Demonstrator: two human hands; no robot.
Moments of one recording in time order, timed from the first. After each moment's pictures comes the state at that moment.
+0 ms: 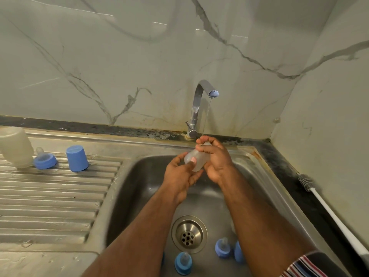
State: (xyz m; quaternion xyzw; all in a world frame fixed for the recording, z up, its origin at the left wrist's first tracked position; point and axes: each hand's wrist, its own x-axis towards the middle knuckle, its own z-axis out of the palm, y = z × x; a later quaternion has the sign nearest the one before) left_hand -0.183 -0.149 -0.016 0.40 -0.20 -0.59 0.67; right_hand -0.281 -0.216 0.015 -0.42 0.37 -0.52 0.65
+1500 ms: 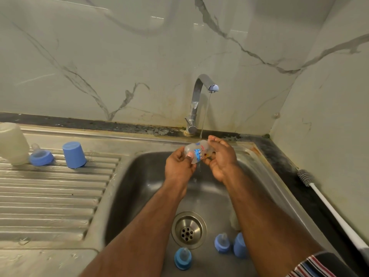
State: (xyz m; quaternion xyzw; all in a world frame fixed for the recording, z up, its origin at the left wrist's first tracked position) left_hand -0.193 -0.147 -0.009 0.48 -0.26 -0.49 0.68; right_hand -0.291 -0.223 0.006 -0.35 0.43 -0.55 0.62
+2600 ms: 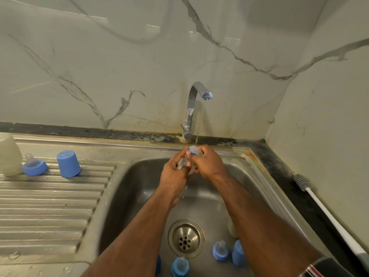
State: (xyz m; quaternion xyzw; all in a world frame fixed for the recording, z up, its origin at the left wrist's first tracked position) left_hand -0.181 -0.146 -0.015 0.49 -0.36 -0.49 0.63; right_hand -0.284 -0.214 0.010 -0.67 0.55 -0.35 0.34
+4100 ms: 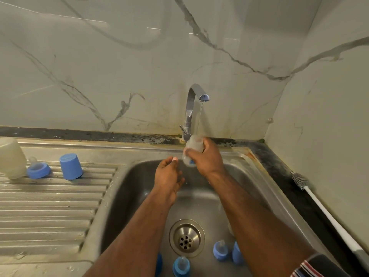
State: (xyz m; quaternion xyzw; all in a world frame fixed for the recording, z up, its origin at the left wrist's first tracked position) left_hand -0.177 -0.147 -0.010 0.52 -0.19 -0.53 0.64; right_hand -0.279 -0.215 0.014 -0.67 0.53 -0.42 0.32
